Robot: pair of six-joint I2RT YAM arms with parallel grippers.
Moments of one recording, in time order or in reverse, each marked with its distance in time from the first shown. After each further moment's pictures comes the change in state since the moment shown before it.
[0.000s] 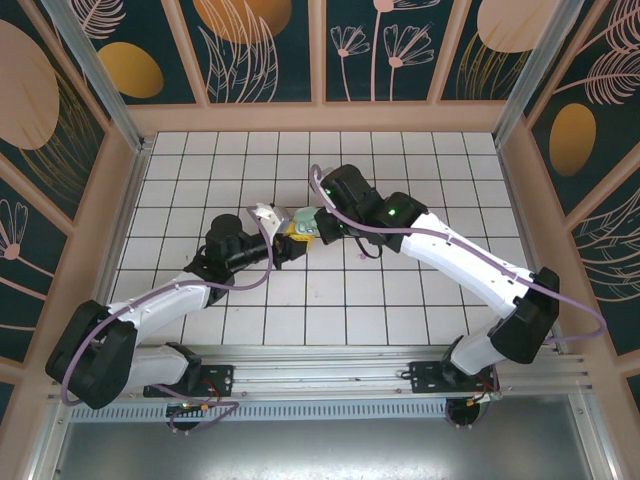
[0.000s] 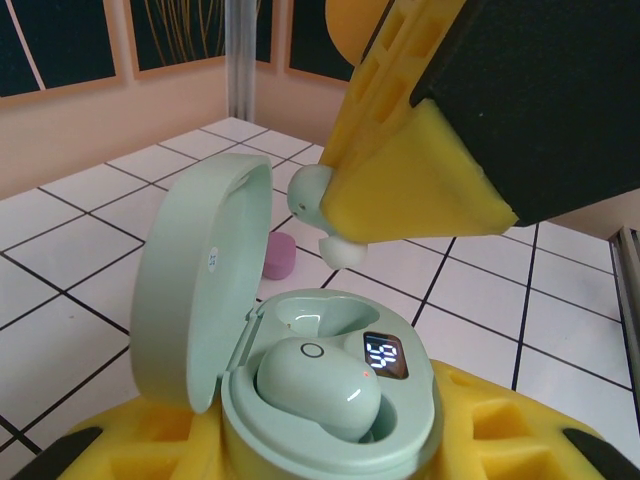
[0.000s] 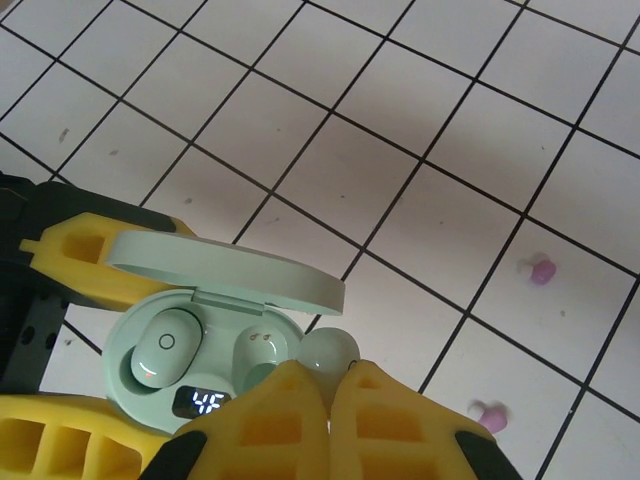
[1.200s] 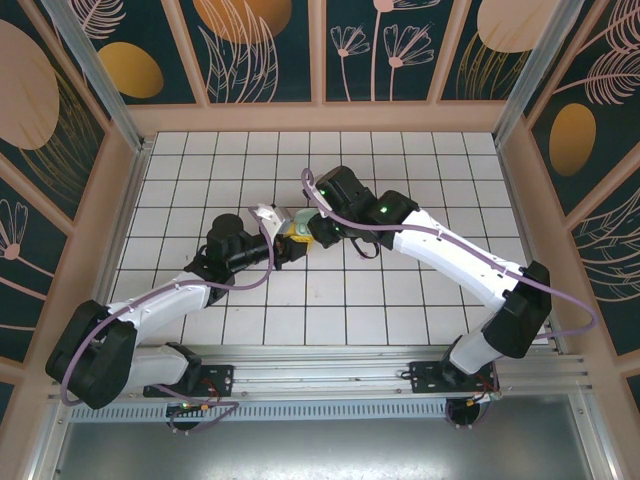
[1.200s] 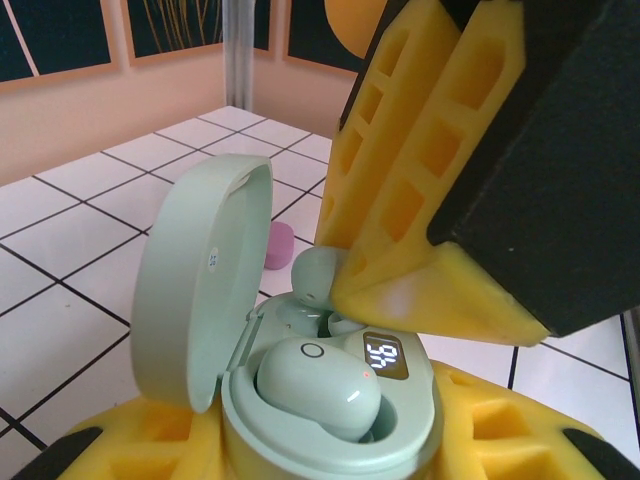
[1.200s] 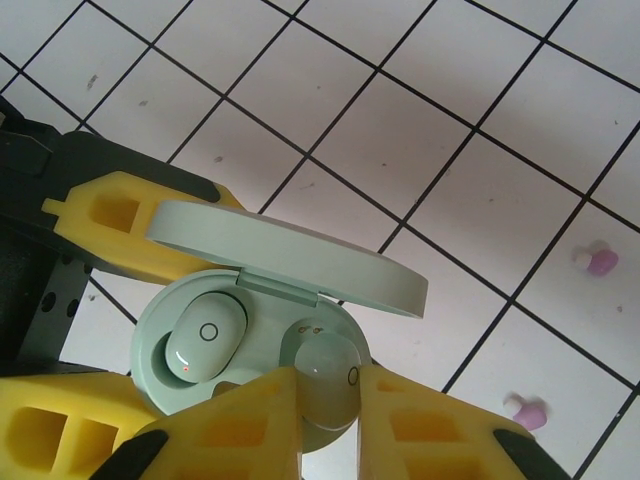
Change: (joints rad) left arm -0.003 0.000 0.005 -0.029 -0.001 0.008; right arm -0.002 0.043 0.006 -0.024 -0.092 -0.034
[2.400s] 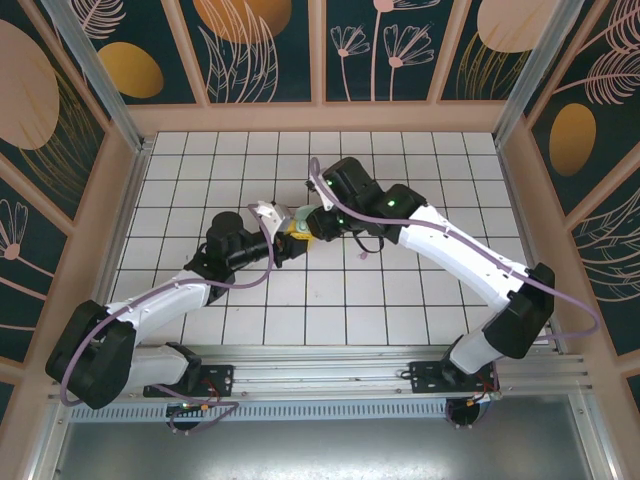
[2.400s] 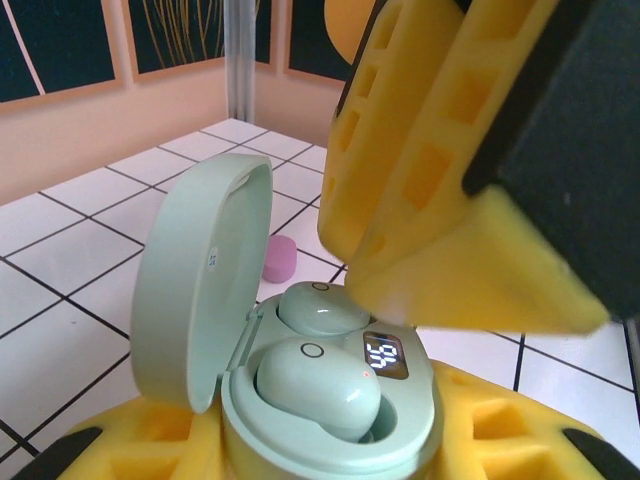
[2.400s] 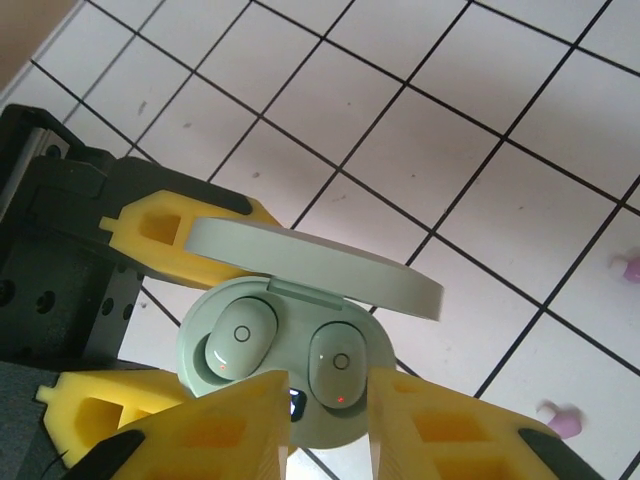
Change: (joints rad) left arm 0.000 0.000 0.025 -0.001 0.000 0.003; right arm -0.053 -0.019 0.039 -0.014 -0.105 0.034
